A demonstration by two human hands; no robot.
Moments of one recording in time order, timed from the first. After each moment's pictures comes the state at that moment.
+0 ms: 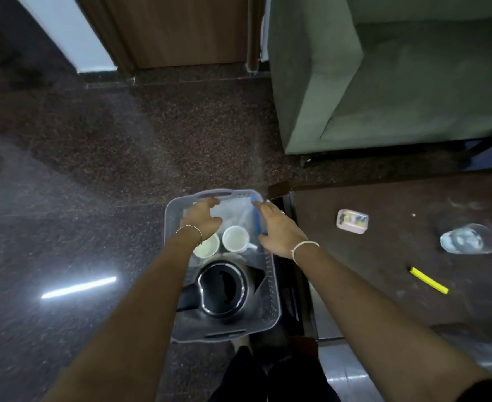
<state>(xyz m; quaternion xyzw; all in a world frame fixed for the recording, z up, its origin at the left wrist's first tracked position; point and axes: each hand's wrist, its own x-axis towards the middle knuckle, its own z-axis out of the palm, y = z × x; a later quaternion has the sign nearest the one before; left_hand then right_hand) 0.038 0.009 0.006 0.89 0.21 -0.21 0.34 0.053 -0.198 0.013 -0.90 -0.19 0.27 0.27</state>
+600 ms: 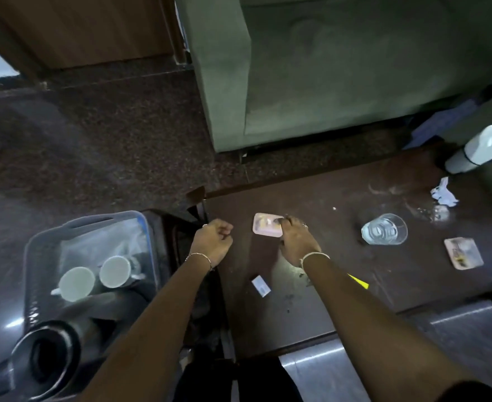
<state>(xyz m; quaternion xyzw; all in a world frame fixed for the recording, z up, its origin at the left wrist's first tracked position) 0.093 -0.262 -0.056 0.85 0.17 -0.20 0.46 0.111 -0.470 -0.062 -0.94 -0.05 0.29 0.14</state>
